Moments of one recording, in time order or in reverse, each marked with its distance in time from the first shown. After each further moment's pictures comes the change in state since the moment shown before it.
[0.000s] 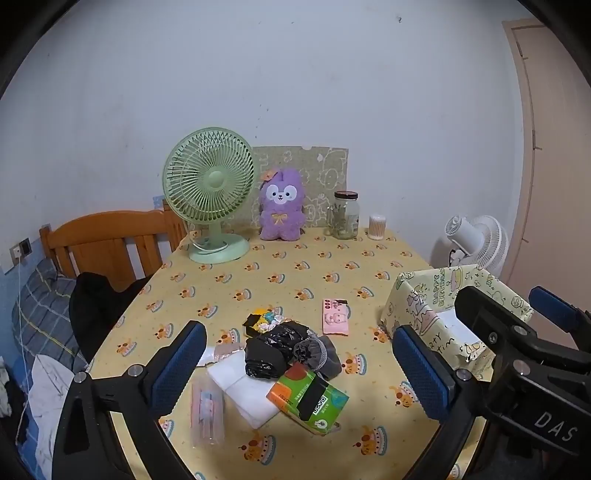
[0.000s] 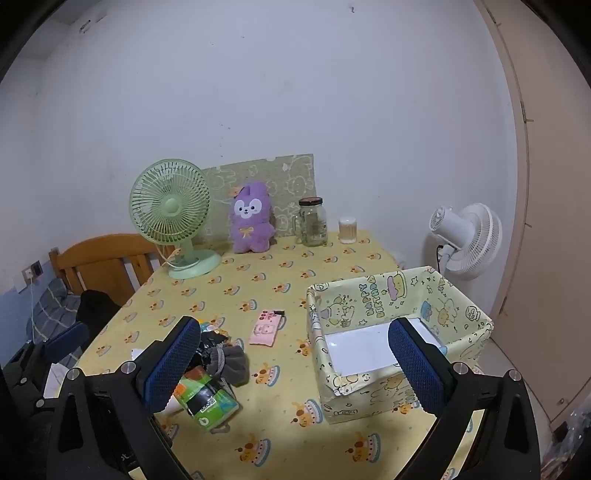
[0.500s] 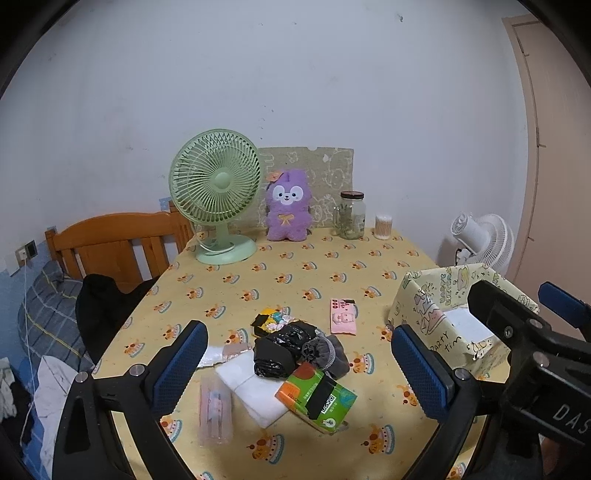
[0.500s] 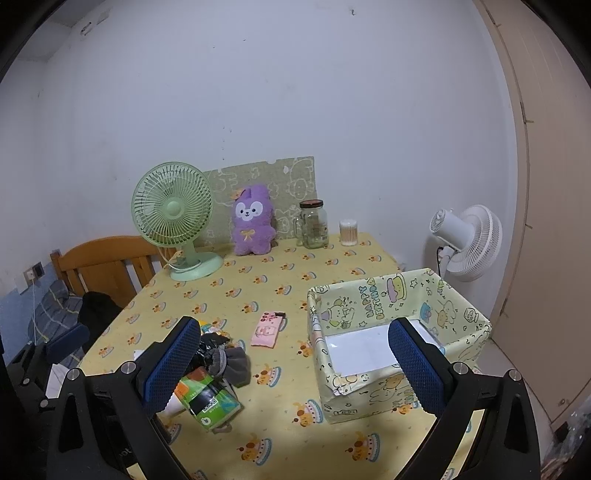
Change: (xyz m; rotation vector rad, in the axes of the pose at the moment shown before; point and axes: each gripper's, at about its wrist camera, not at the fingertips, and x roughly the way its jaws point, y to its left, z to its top) left arm -0.003 0.002 0.002 -0.010 -0.008 0.020; right arm -0.004 0.000 0.004 0.000 -0.002 0.004
